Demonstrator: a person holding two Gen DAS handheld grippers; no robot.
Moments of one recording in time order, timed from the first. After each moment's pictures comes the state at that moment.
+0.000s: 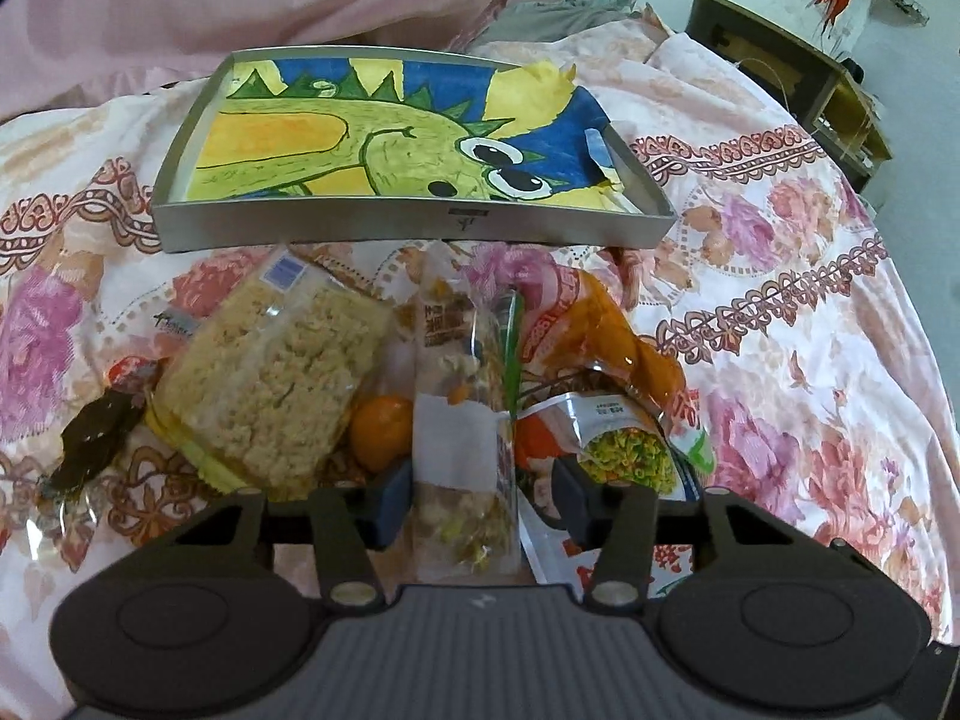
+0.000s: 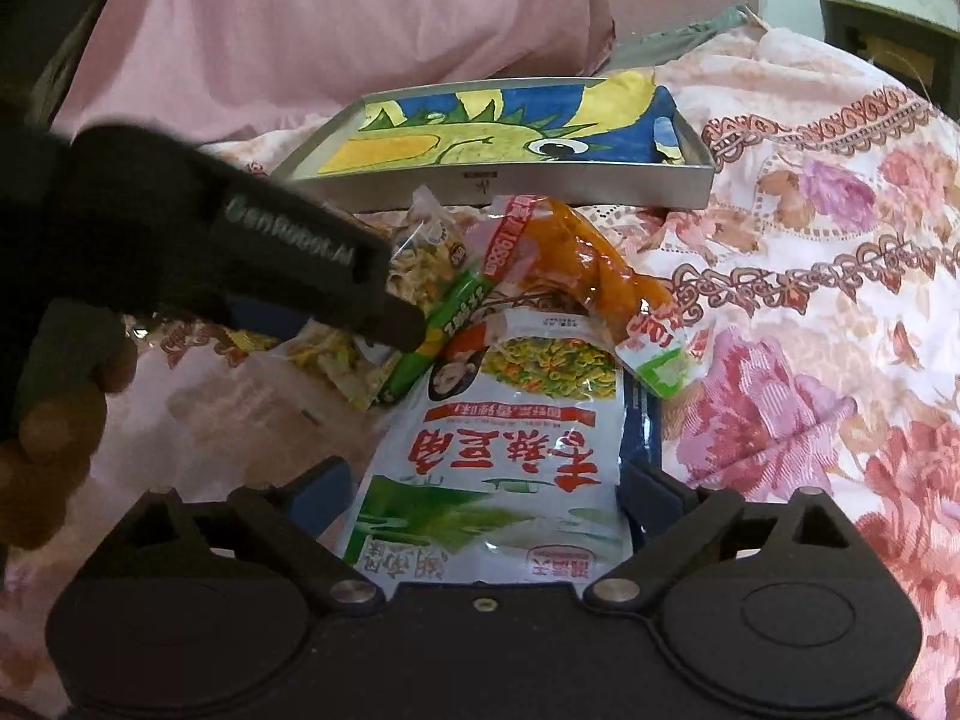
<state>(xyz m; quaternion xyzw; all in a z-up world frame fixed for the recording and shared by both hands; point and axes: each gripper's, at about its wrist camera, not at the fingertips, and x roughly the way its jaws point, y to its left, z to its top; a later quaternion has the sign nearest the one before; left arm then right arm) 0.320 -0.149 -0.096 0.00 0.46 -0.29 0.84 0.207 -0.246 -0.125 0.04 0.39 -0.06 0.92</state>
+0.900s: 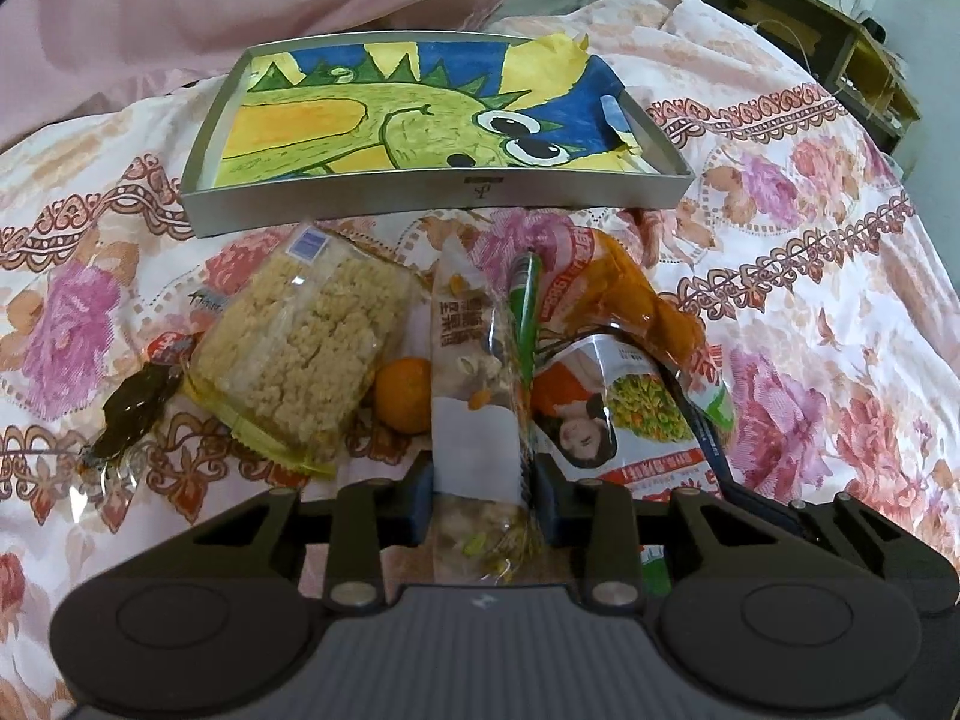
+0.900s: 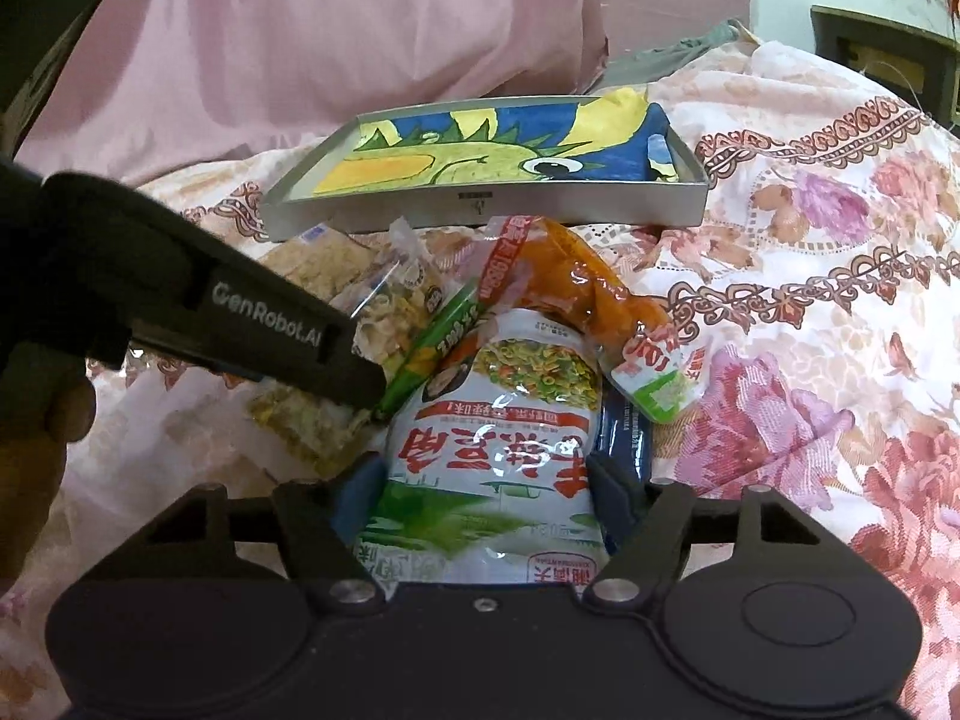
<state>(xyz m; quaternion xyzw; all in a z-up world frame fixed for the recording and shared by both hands) 0.299 -0.153 -0.090 0.04 0.48 -0.25 0.84 0.205 -0.244 -0.121 0.06 0.37 -0.06 0.93</state>
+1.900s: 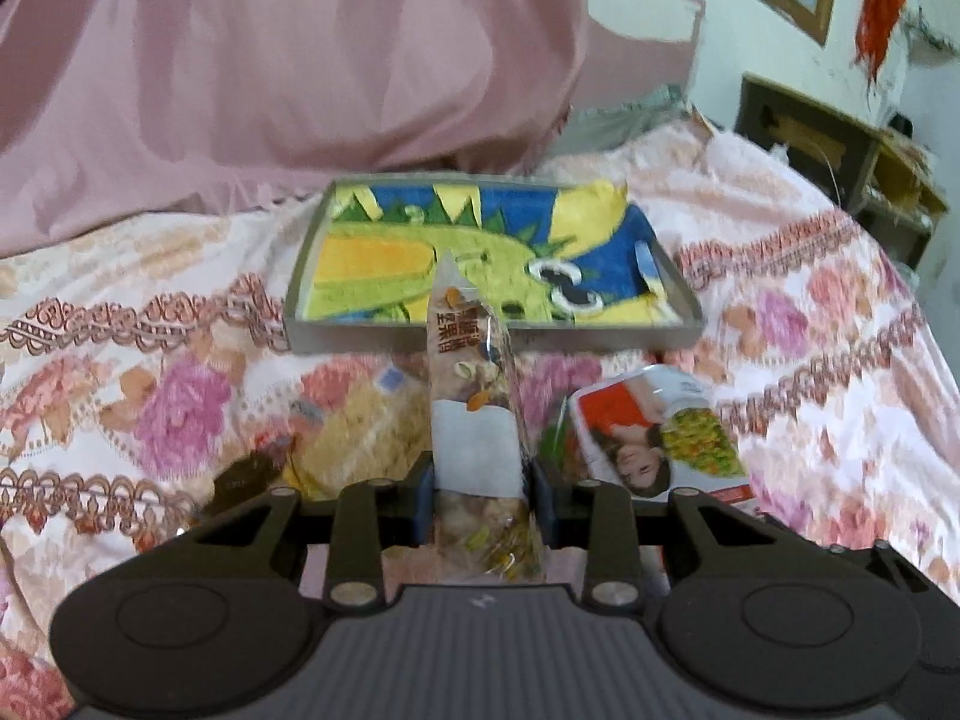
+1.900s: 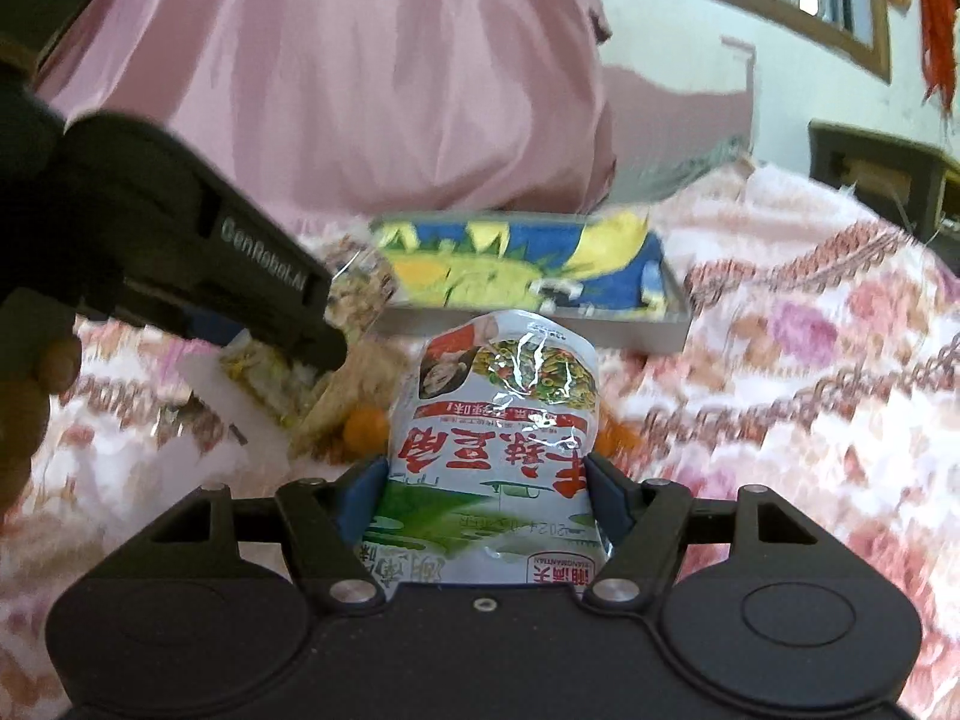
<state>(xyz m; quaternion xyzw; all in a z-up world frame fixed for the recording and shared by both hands) 0.278 -0.135 -0.026 0.01 0.37 -0.19 0.91 0.180 -0.233 -0.075 0.00 0.26 -0.06 0.96</state>
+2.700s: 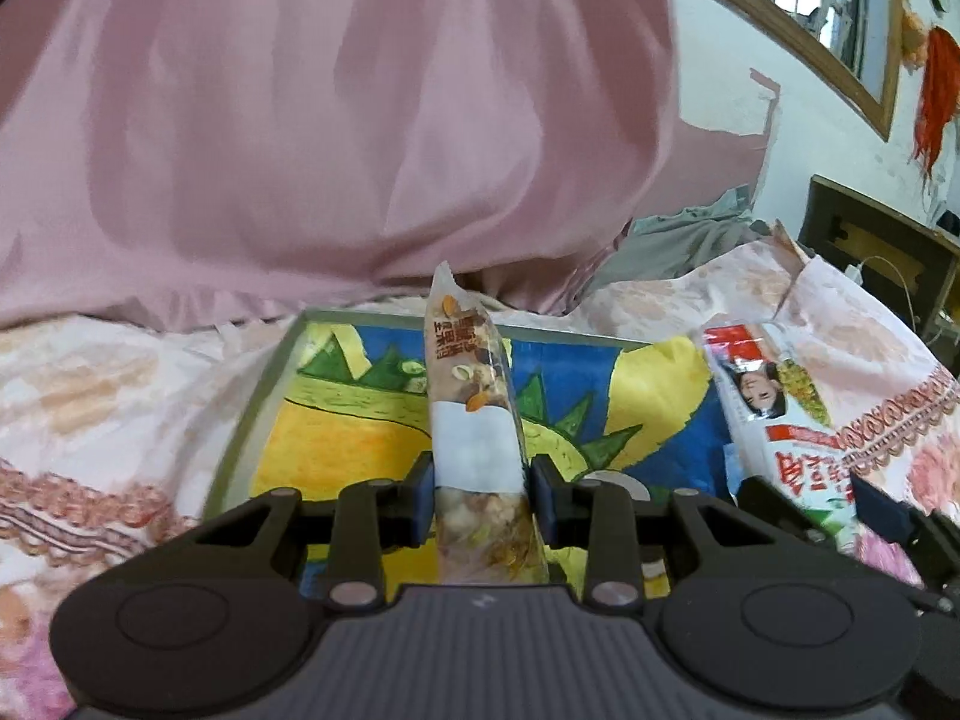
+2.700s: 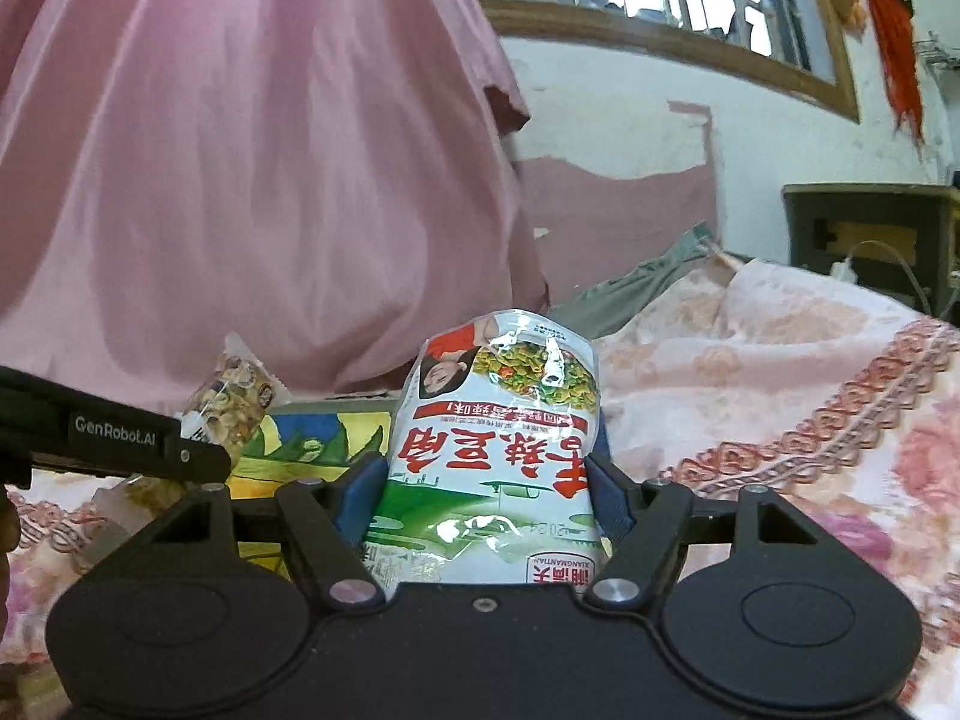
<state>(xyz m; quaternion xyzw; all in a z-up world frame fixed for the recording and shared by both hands) 0.458 -0.194 -0.050 -0.04 0.30 -0.16 0.94 0.369 -0.352 -0.077 0.03 0.16 -0.09 0.98</state>
